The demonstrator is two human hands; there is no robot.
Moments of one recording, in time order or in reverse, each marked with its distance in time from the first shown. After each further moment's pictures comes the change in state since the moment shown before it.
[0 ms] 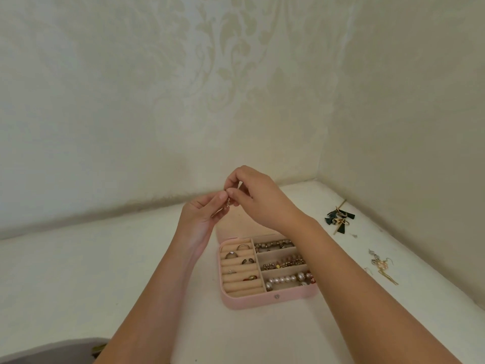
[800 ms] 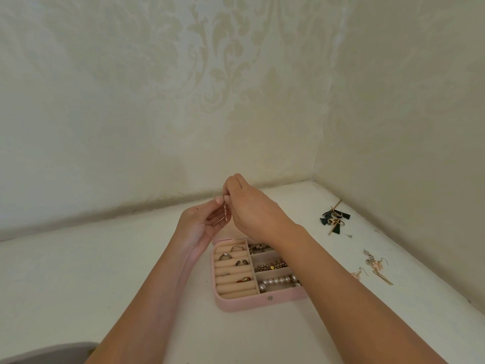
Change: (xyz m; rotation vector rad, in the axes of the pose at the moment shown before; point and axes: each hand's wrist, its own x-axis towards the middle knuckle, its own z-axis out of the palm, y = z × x) left_hand -0.003 0.000 0.014 -0.165 0.146 -0.213; right_hand -0.009 0.007 0.013 -0.467 -0.066 -0.088
